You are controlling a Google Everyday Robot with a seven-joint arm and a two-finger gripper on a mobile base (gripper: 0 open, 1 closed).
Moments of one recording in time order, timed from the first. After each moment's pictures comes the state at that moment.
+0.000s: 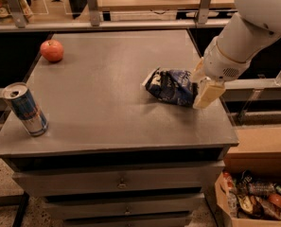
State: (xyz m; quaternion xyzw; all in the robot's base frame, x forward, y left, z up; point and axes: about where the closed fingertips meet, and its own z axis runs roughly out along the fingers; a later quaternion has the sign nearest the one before) arm 0.544 -0.162 0.864 -0.69 0.70 0.01 0.17
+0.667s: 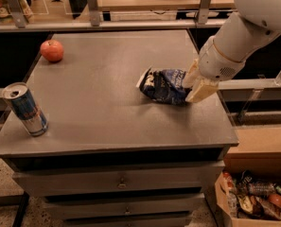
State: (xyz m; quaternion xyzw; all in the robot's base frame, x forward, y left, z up) arm 0.542 -0.144 0.862 -0.72 0.67 0.05 0.18
